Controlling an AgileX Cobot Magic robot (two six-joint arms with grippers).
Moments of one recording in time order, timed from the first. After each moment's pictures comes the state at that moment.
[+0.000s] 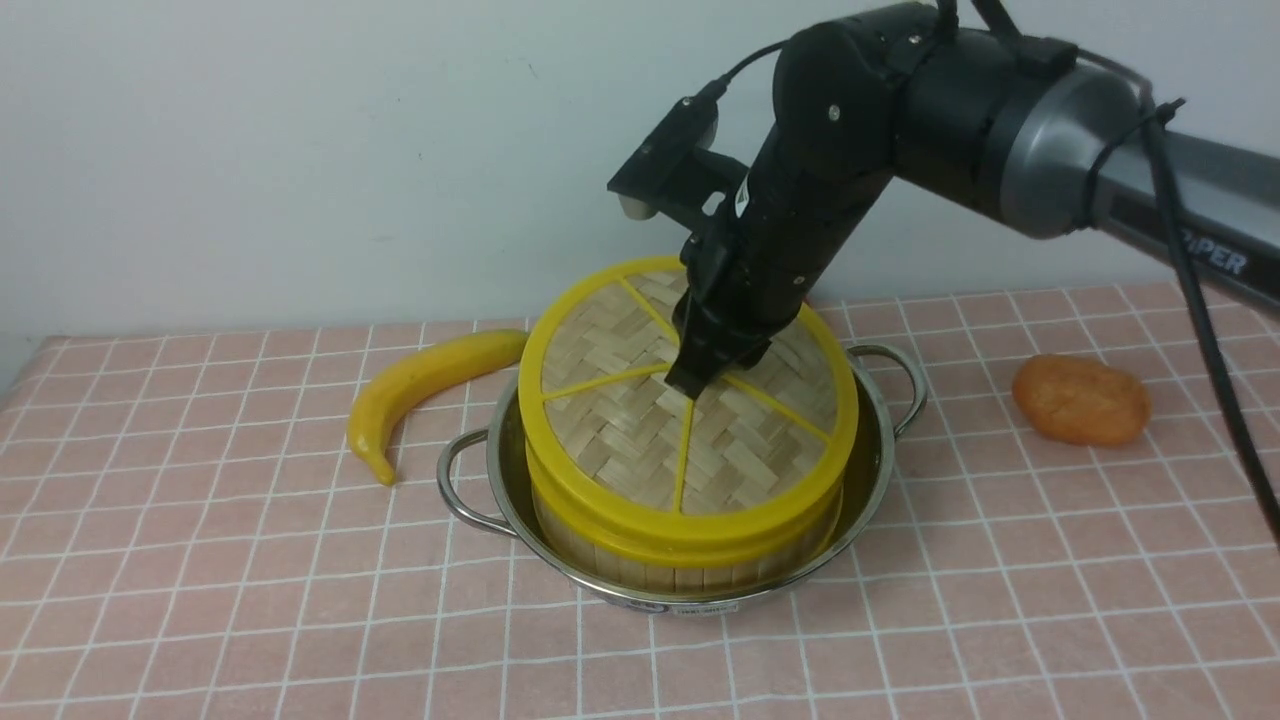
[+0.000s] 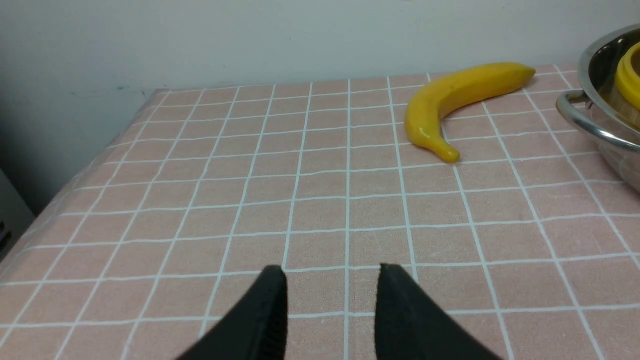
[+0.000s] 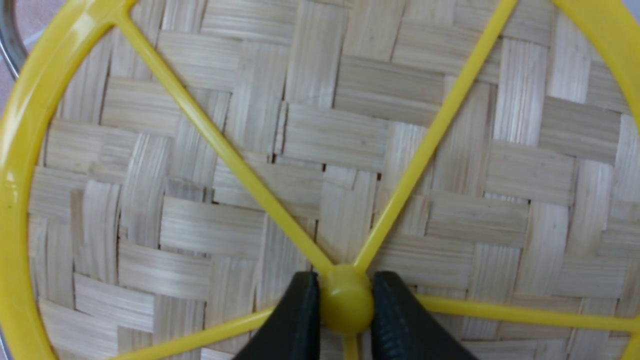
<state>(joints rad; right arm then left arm) 0.59 2.10 -1.95 0.12 1.15 -0.40 0.14 0.00 0.01 0.01 0.36 0.08</state>
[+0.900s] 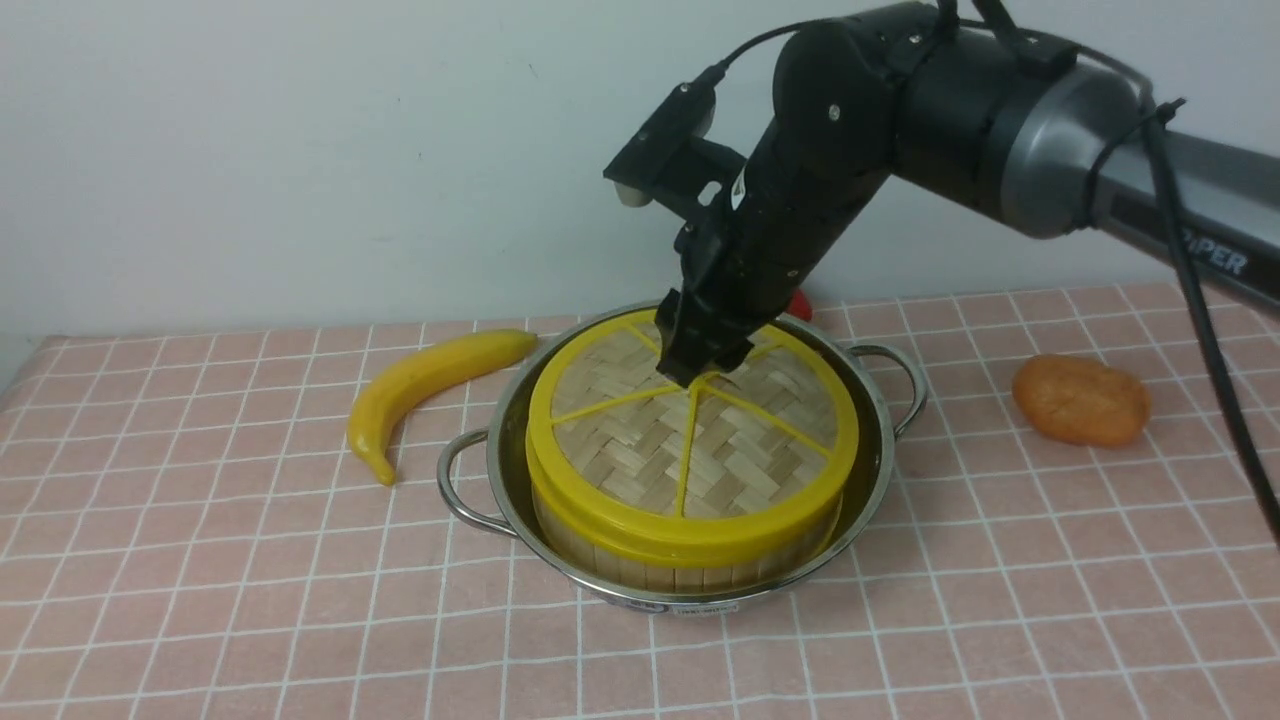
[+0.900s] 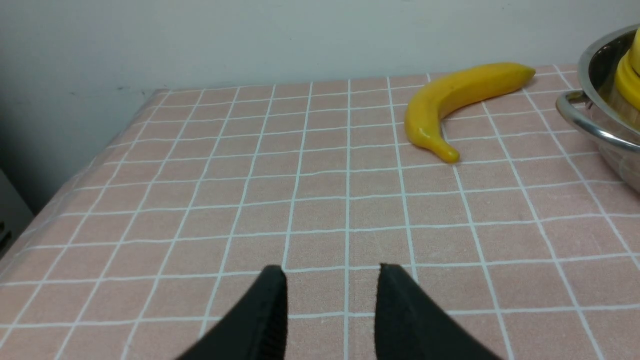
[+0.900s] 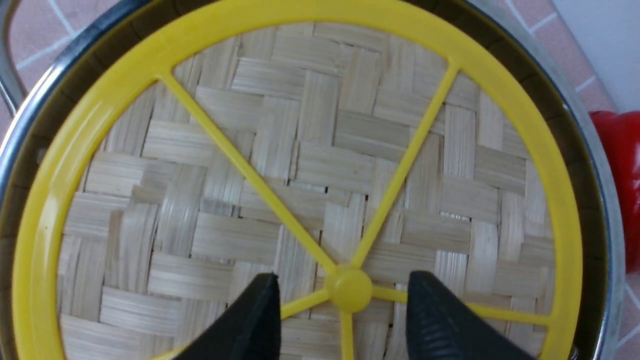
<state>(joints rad) 0.59 2.10 -1.95 0.12 1.09 -0.40 0.14 0.00 0.01 0.01 0.36 0.08</state>
